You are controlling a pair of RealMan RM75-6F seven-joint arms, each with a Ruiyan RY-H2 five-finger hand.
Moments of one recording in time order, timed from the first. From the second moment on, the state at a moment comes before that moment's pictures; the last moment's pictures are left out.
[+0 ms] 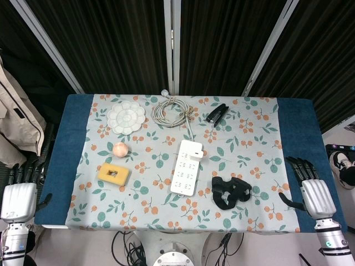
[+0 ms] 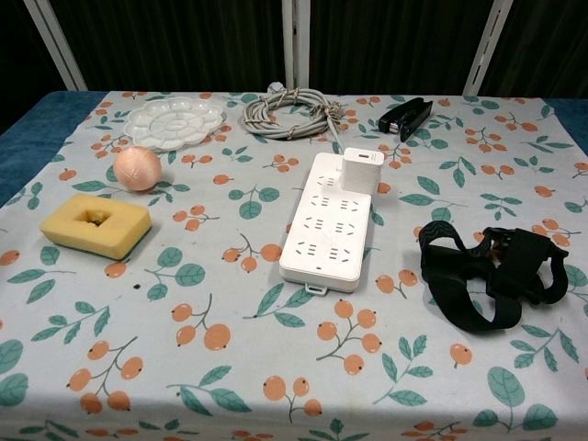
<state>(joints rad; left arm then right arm) -0.07 -1.19 -0.06 -1.75 1.40 1.54 0.43 0.12 -1.12 0.03 -1.70 -1.55 1.44 0.11</state>
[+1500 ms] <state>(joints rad) -0.73 -1.48 -0.12 -1.56 1.66 0.82 0.25 0.64 -1.16 0.21 -1.78 -1.40 0.86 -0.15</state>
